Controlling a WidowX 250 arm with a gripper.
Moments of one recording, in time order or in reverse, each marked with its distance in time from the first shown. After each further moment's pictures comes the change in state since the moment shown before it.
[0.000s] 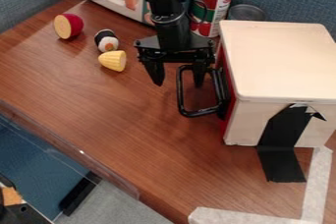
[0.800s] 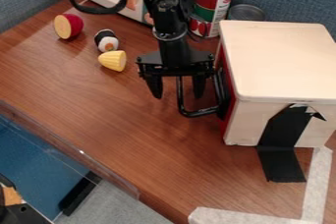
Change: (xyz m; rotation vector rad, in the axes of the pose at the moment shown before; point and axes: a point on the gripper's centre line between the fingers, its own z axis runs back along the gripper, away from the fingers) arm -0.007 0.001 -0.022 0.049 -0.004 0.150
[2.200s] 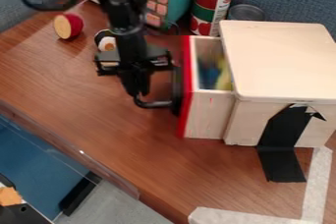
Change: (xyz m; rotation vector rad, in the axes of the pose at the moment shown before) arm 0.003 0.069 0.020 0.037 0.016 0.106
